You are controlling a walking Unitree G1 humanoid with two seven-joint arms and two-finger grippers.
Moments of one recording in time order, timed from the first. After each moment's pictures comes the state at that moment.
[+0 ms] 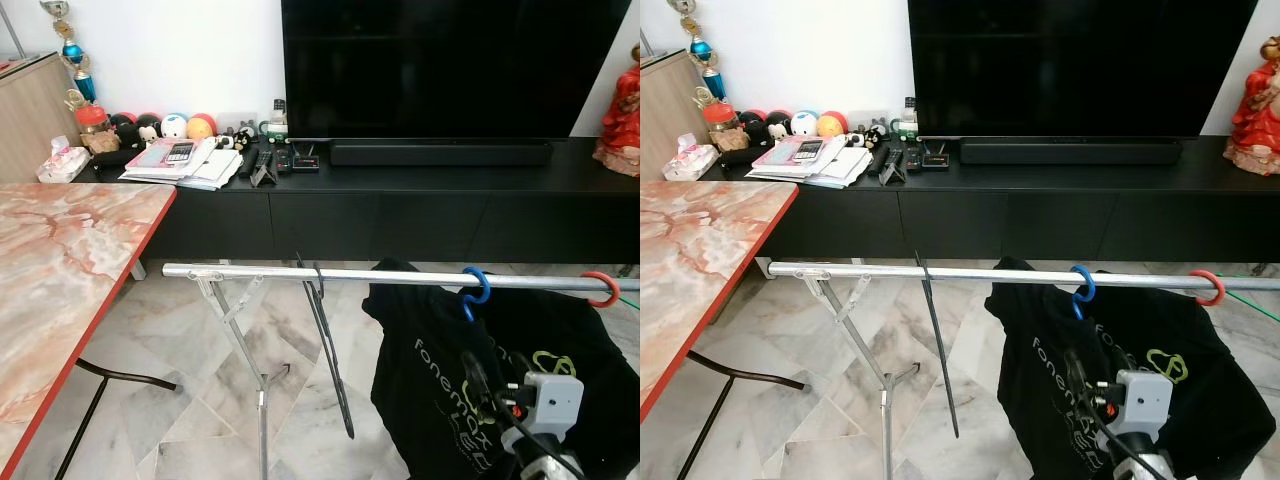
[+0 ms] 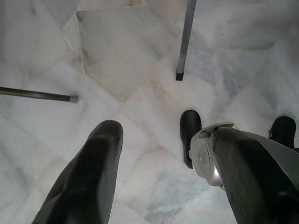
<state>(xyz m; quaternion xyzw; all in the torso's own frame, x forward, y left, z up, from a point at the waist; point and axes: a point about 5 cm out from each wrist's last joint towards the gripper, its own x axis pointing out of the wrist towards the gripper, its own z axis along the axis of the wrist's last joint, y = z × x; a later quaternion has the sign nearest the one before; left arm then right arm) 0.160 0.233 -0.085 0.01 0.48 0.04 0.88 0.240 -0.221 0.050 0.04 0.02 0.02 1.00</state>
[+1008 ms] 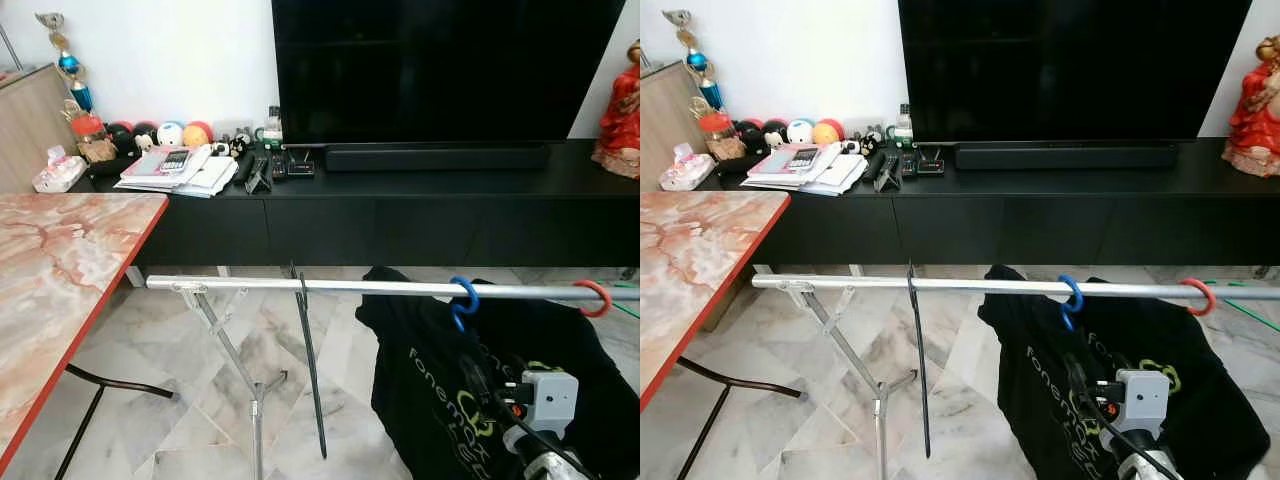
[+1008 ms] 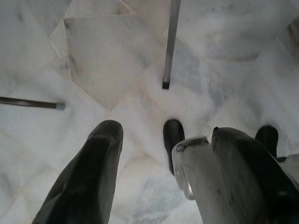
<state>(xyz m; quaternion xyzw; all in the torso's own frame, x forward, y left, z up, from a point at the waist) 0.165 0.218 -0.086 -0.01 0.47 0.03 0.88 0.245 -0.226 0.041 0.04 0.05 0.05 1.00</state>
